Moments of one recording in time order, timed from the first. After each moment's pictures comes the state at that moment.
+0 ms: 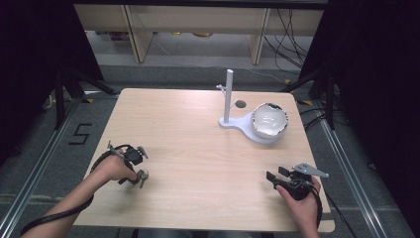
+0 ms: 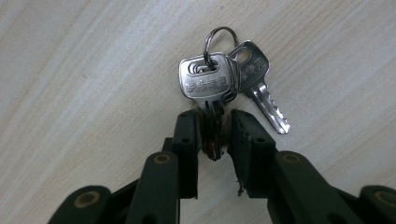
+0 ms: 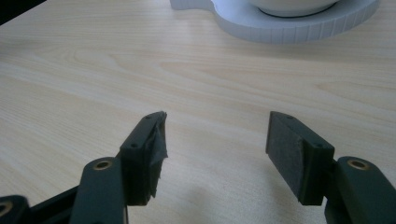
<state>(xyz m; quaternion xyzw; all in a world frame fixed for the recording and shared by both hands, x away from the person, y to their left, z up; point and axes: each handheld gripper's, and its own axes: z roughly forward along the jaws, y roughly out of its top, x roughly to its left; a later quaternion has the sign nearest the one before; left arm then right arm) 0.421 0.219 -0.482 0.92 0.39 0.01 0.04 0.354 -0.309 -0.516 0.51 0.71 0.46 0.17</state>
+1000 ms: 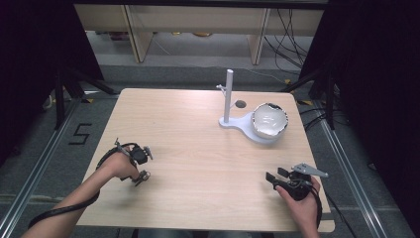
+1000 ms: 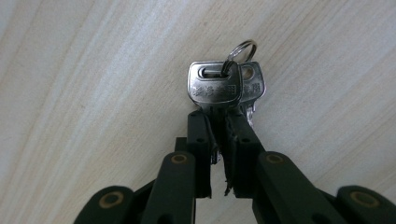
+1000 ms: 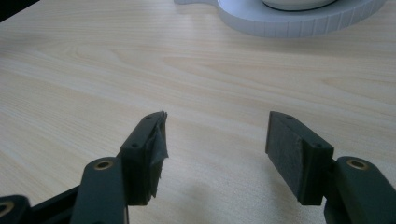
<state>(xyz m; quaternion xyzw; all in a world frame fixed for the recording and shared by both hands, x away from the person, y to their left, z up) 0.429 0.209 -0.481 0.95 0.31 0.02 0.01 0.350 -0.306 -0.514 0.53 0.70 0.45 0.15</state>
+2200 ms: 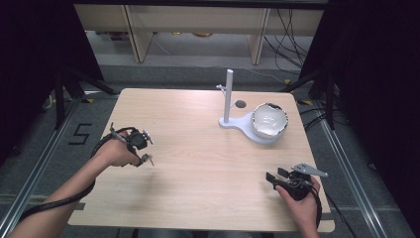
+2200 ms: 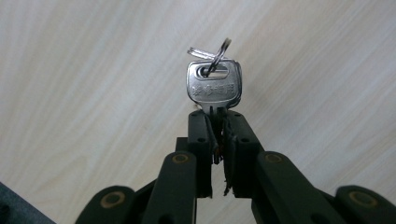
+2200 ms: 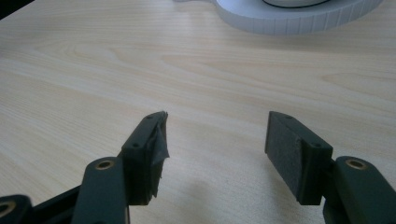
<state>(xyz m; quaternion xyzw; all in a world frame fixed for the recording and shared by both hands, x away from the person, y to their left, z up) 0.438 0.198 -0.412 0.95 0.31 0.07 0.07 0.354 -0.307 -0.517 0.51 0.71 0.46 0.15</state>
